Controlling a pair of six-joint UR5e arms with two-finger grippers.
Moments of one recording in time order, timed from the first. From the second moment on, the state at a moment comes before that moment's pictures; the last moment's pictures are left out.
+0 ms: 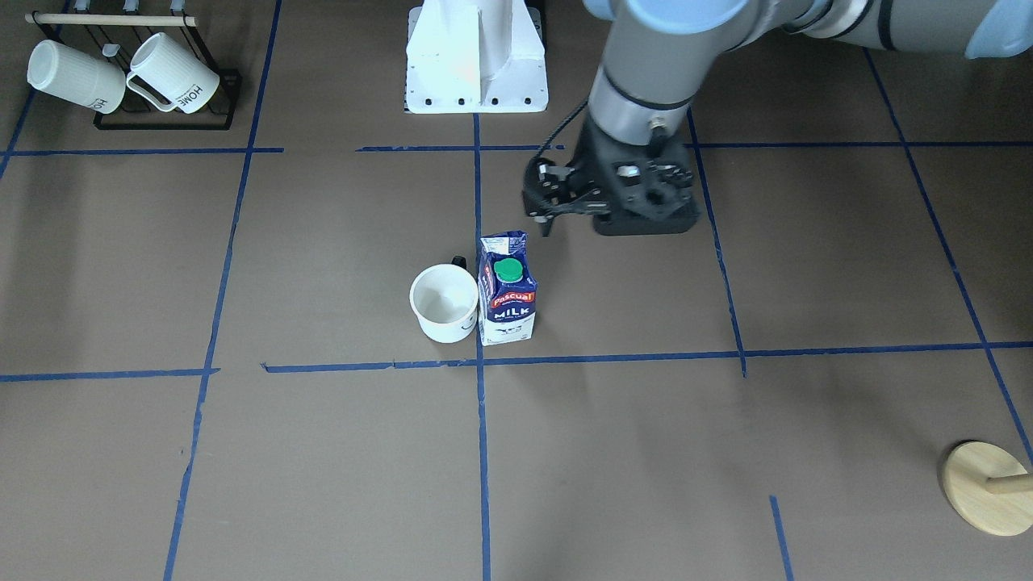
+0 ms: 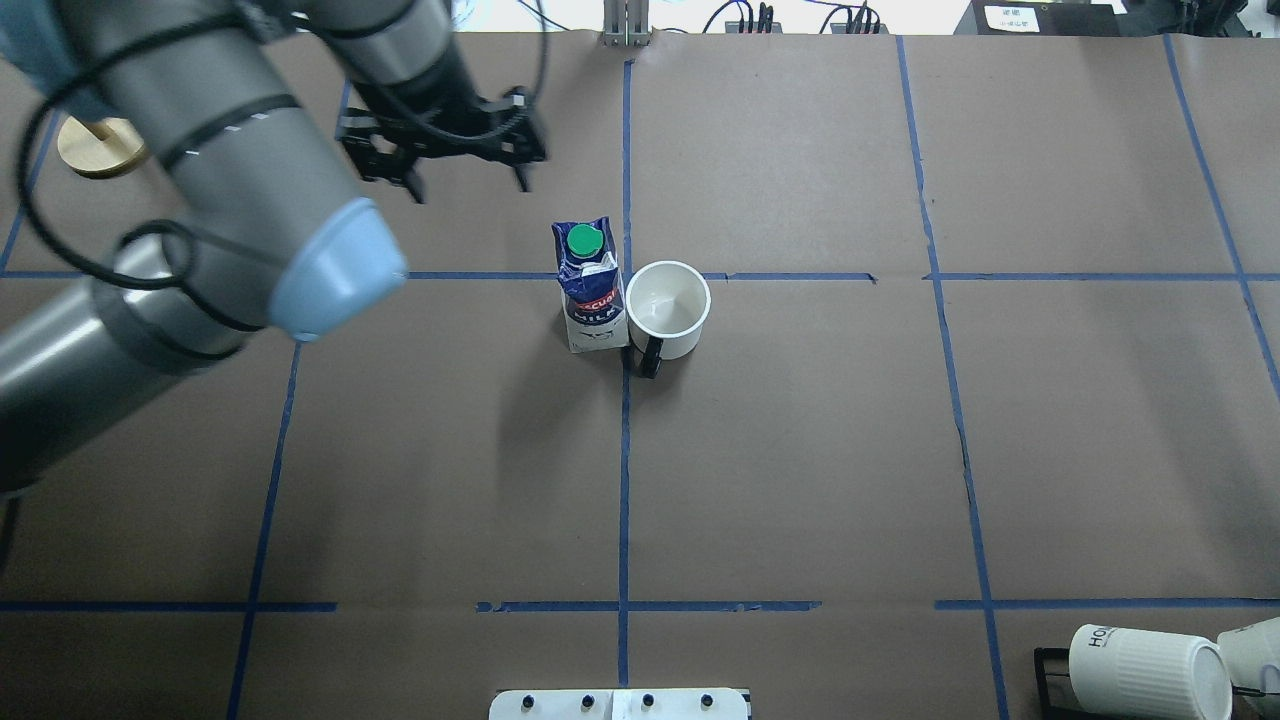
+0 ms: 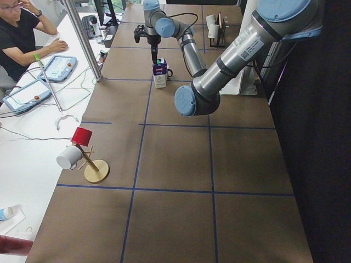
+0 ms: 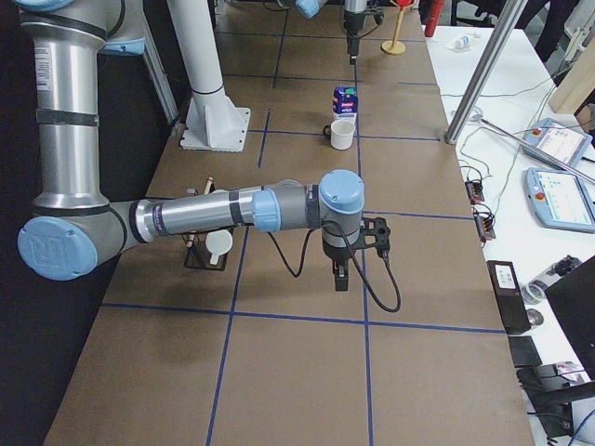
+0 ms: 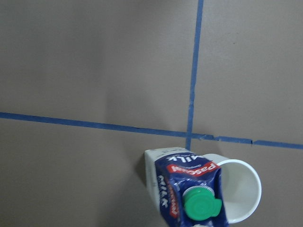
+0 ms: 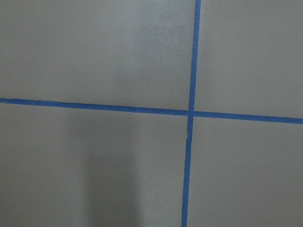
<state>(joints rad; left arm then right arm) -0.88 -2.39 -1.78 -1.24 -2.16 -1.00 1.56 -1.62 1.79 -1.62 2.35 0.04</state>
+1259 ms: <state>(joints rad) -1.43 -1.68 -1.92 -1.16 -2.26 0.04 1.57 -1.66 1.72 -1.60 2.35 0.03</state>
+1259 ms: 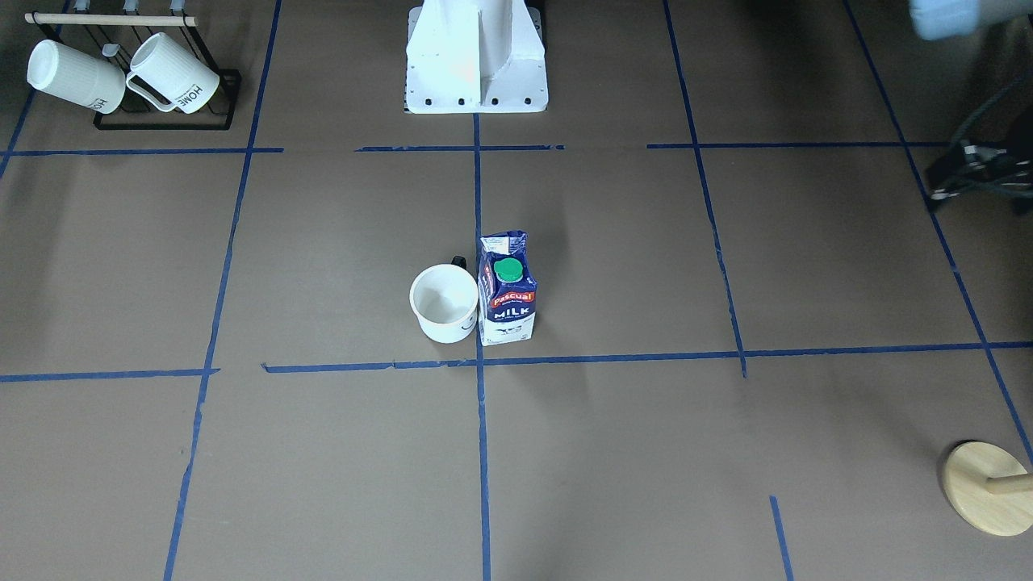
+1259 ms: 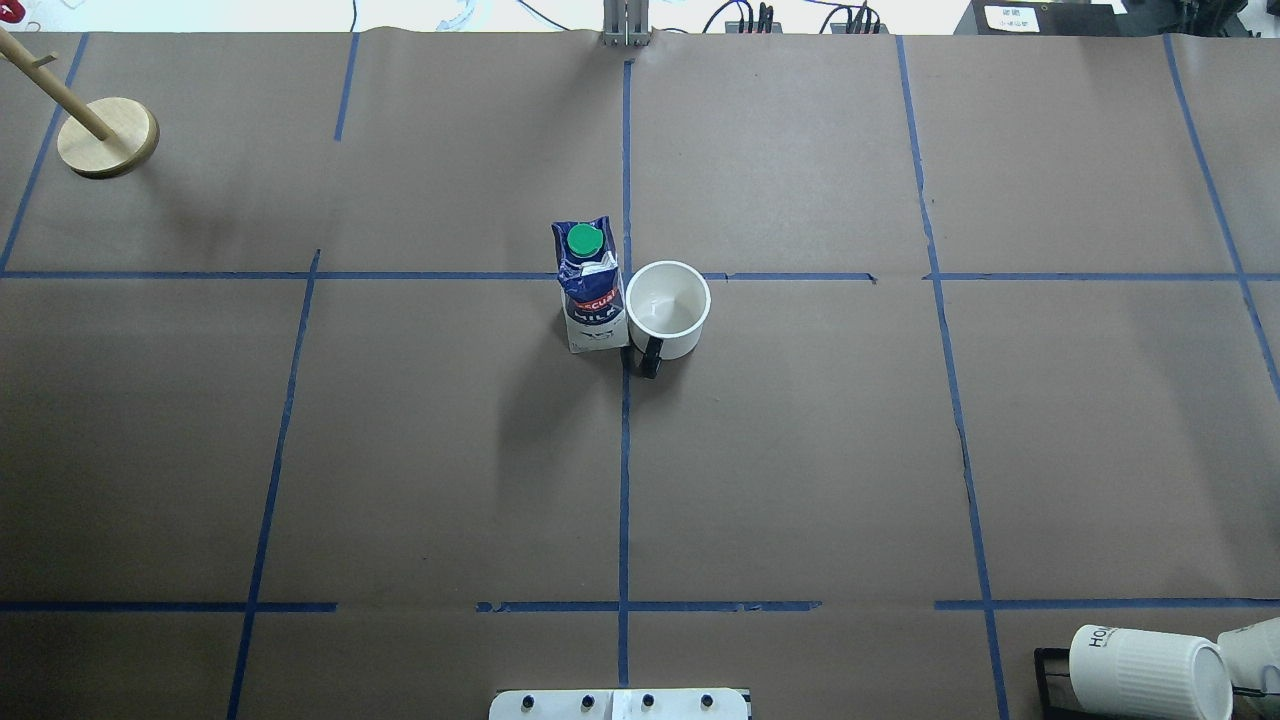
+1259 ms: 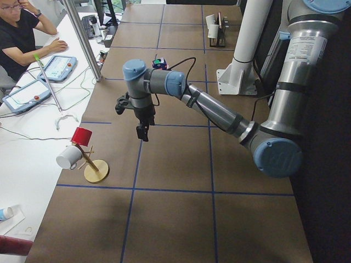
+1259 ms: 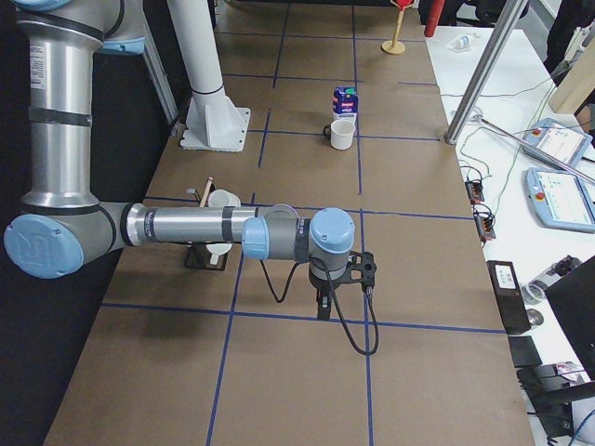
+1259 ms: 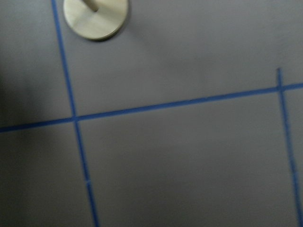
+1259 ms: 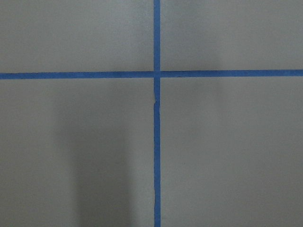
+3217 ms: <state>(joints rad) -1.56 -1.52 -1.67 -1.48 -2.32 0.07 1.57 -1.65 1.72 -1.60 2.37 0.03</state>
